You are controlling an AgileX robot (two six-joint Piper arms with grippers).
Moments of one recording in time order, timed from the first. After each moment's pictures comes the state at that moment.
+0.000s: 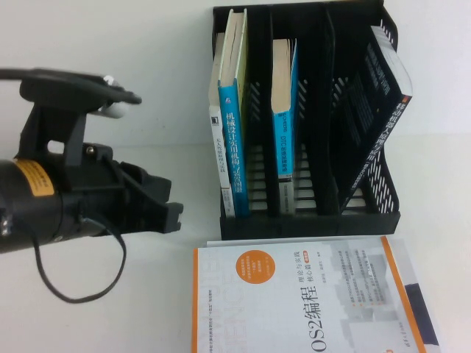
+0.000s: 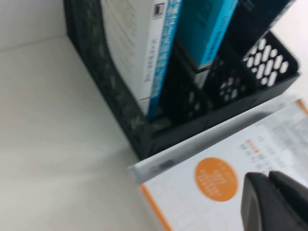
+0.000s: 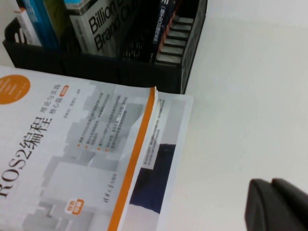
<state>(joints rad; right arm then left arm) 0.17 0.36 -0.41 0.16 0.67 -0.16 -0.56 1.09 -0.99 -0.15 0.58 -0.10</state>
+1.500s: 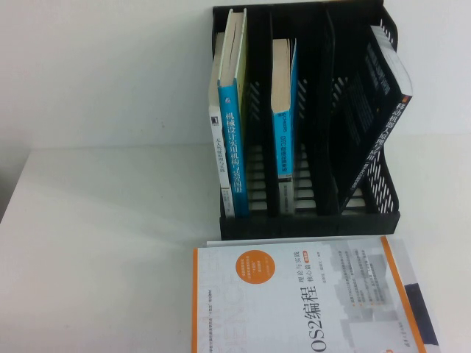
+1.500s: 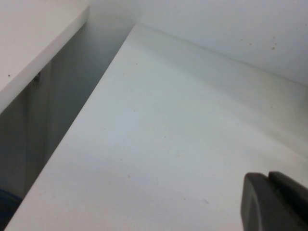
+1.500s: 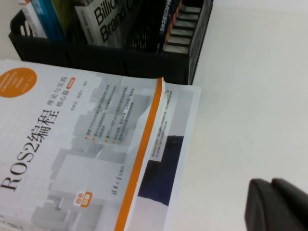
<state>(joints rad) 0.17 0.36 -0.40 0.19 0.69 -0.16 0.16 -0.01 0.02 -0.29 0.38 -0.11</state>
